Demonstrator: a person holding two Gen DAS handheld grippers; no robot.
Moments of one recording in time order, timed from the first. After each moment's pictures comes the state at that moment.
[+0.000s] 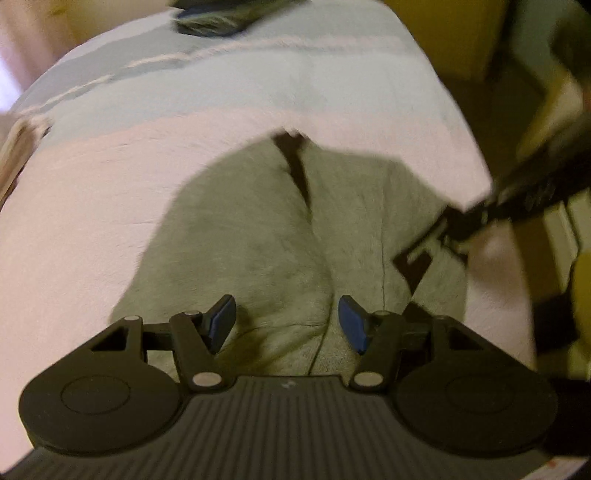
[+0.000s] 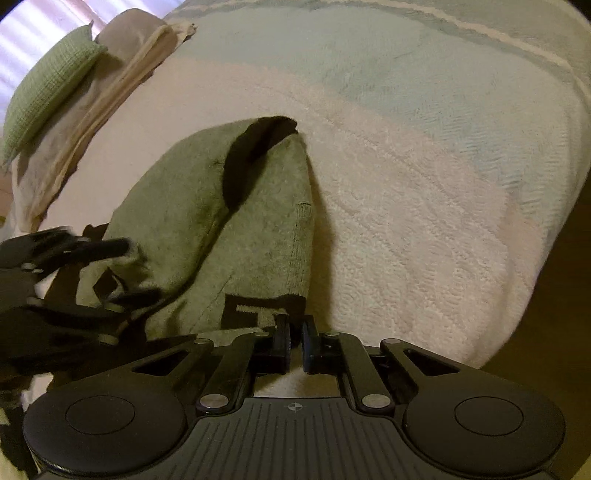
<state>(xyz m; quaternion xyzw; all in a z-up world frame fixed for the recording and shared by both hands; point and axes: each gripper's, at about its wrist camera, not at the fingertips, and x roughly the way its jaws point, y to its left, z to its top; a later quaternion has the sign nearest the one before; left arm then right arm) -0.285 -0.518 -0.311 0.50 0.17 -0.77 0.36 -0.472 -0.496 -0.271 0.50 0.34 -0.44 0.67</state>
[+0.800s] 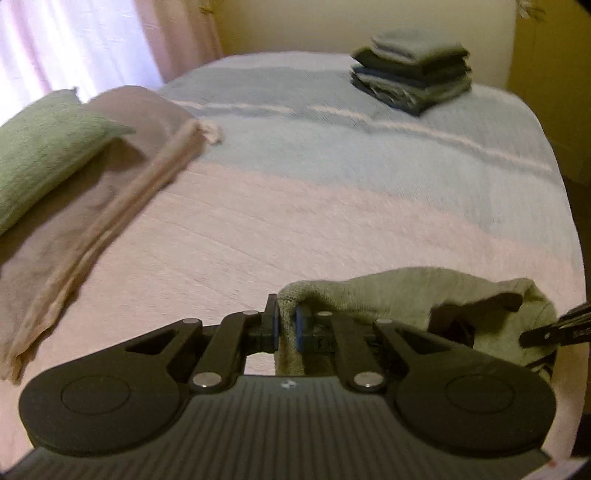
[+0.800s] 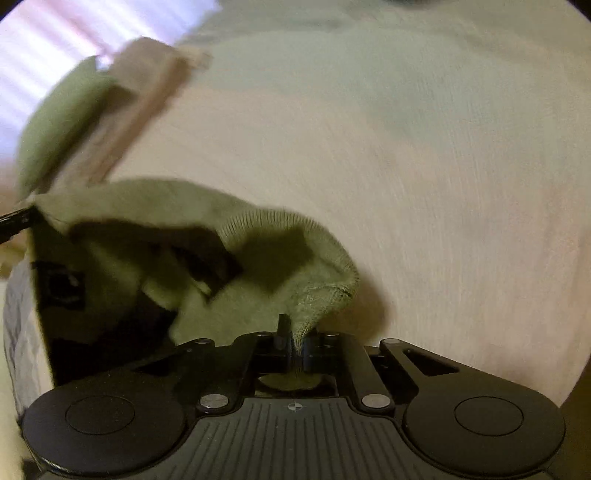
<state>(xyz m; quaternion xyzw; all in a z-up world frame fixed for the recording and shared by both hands) -0.144 -0.595 -0.197 0.38 0.20 -0.70 0.57 -0.427 -0.534 -0.252 0.49 0.28 -0.44 0.70</state>
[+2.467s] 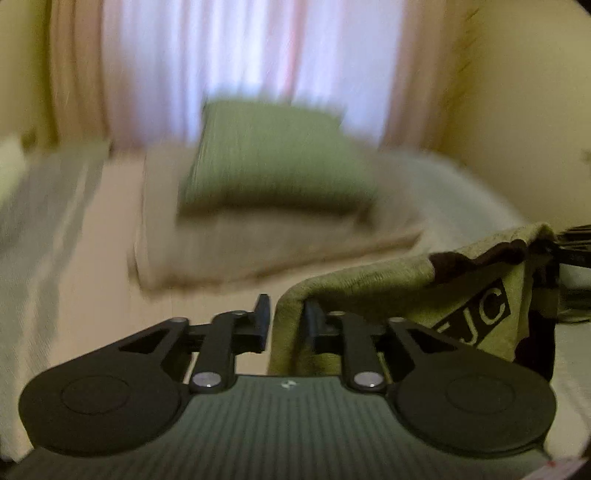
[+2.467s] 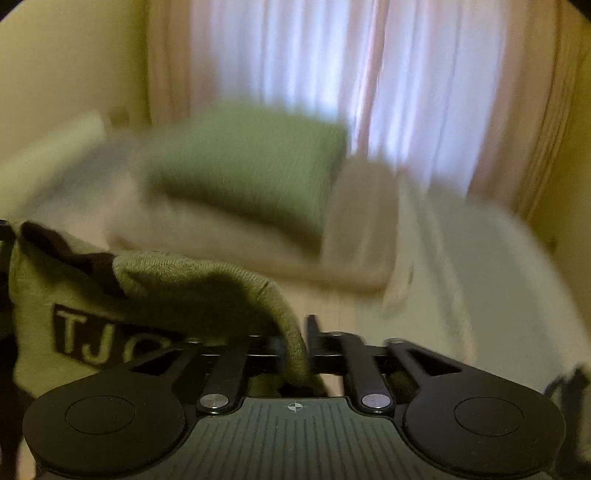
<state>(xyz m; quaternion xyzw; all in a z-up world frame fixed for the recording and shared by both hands) 0.061 -0.562 -0.075 0.15 0.33 -0.50 0.79 -0.142 -0.788 -0.081 0.07 0.38 -0.25 0.89</state>
